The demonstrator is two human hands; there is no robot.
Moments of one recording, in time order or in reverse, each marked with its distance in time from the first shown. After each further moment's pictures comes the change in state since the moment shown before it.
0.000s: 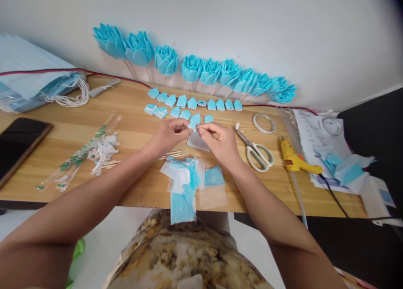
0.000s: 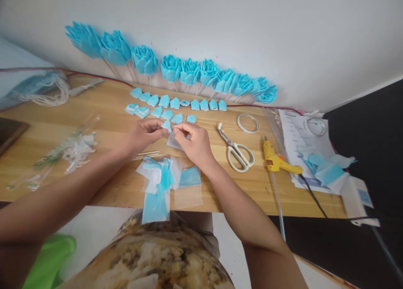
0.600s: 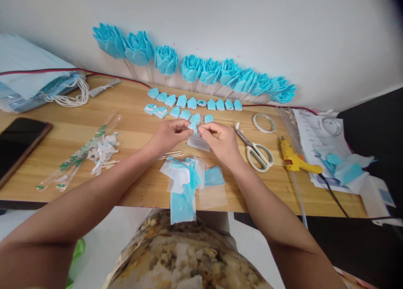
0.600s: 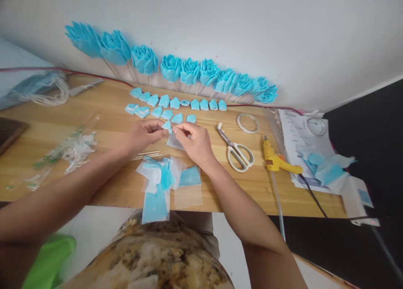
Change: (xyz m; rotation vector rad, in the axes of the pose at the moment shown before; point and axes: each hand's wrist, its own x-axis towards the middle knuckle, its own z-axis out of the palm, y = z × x) left_hand -0.003 0.008 0.001 -0.014 -0.016 -0.062; right_hand 0.001 -0.004 -0.003 0.004 -0.010 0.048
